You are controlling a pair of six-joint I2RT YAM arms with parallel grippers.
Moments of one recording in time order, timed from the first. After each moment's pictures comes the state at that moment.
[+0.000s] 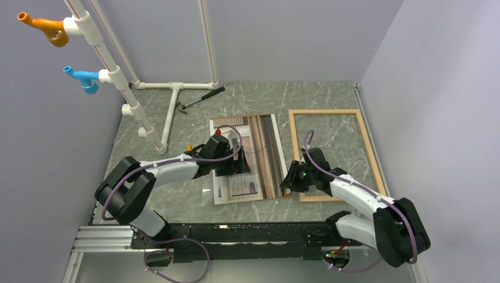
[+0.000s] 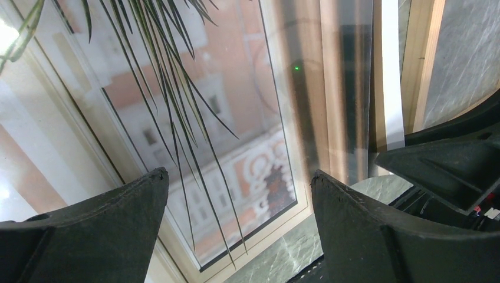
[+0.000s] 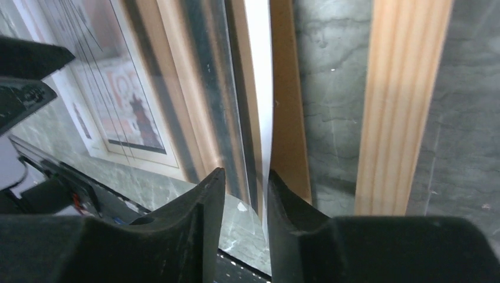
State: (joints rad) left arm -0.70 1.53 0.75 -0.03 0.17 -0.76; right arm 0.43 1.13 0.43 -0.28 -0.30 0.71
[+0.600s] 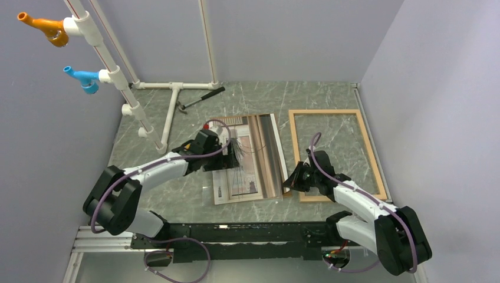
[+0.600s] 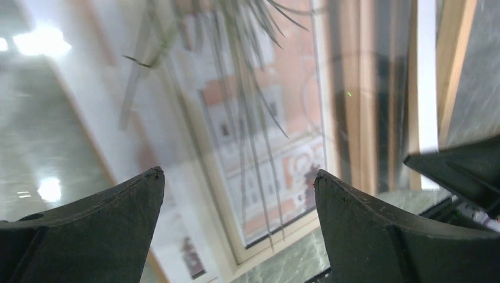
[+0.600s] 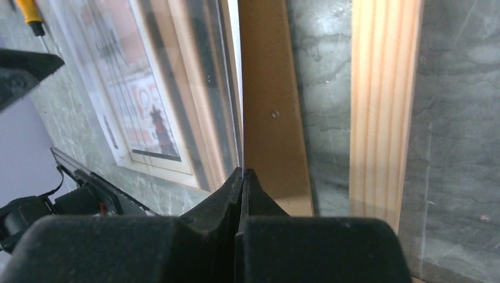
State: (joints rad) left arm -0.62 1.43 0.75 -0.17 0.13 -0.67; right arm 0.37 1.06 0.33 -0.15 -0.34 0.78
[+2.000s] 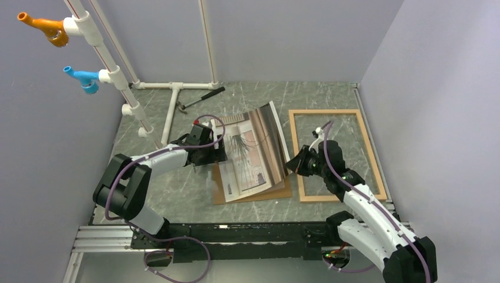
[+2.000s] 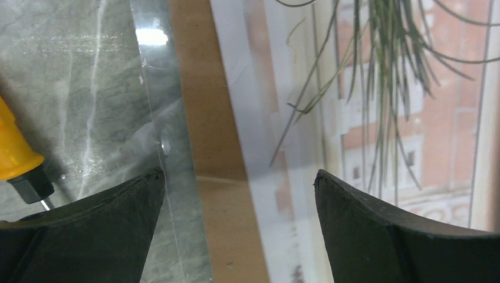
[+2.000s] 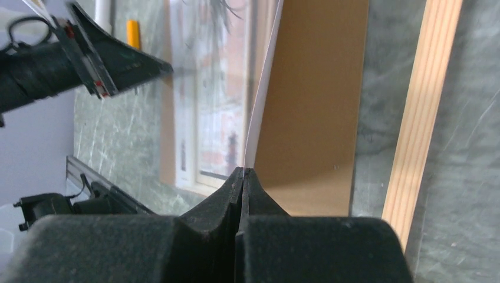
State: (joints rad) left arm -0.47 1.54 0.80 -0.21 0.01 -0.59; right arm 0.36 0.83 0.47 -0.24 -0.29 0.66
